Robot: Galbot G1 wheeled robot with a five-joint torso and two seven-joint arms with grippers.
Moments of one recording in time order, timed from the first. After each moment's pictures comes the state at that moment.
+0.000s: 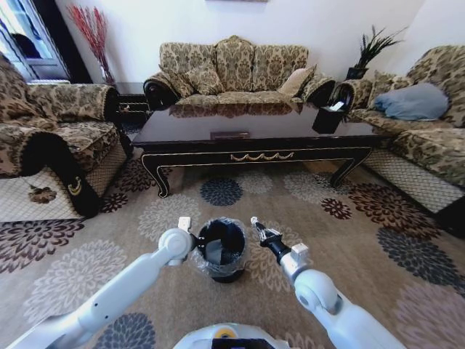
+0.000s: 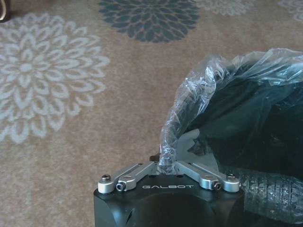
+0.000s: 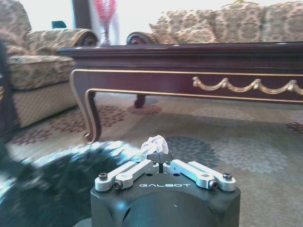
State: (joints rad) left arm 0.70 -0.95 0.24 -1.91 -1.60 0.74 -1.05; right arm -1.40 0.90 0.20 2.16 0.50 -0.19 0.16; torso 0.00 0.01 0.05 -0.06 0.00
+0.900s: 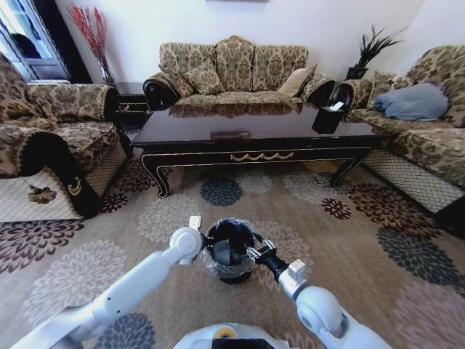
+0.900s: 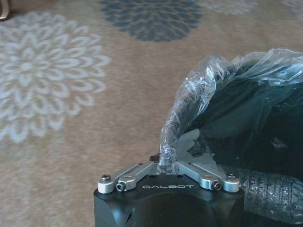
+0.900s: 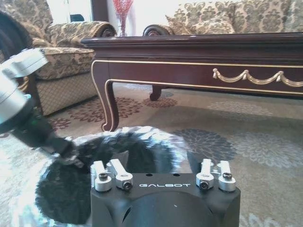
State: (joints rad) left arm 0.69 -0.97 0.24 -1.89 -1.60 0.74 -1.08; right arm -1.48 0.92 0.21 2.17 0.43 -0.18 0.10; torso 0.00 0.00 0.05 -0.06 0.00
